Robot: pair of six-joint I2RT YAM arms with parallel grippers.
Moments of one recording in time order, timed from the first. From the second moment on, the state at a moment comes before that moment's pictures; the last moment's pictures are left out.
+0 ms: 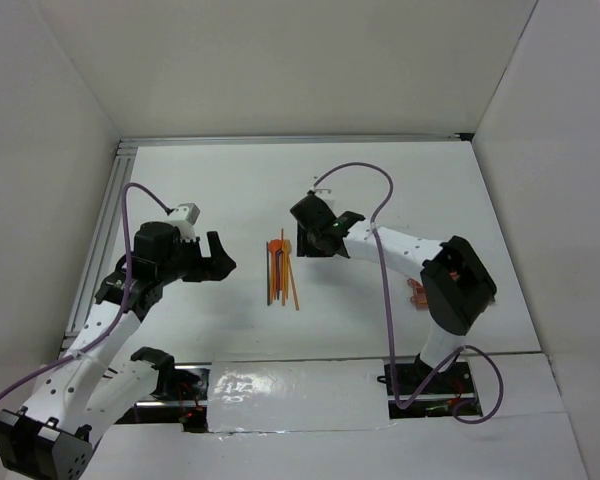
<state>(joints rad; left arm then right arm) -0.28 0.81 0.73 -0.55 0.21 -0.37 0.75 1.69 1.21 -0.47 0.27 0.68</state>
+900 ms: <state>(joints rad) -0.28 0.82 0.73 -0.55 0.21 -0.37 0.89 1.87 1.21 -0.46 0.22 0.61</state>
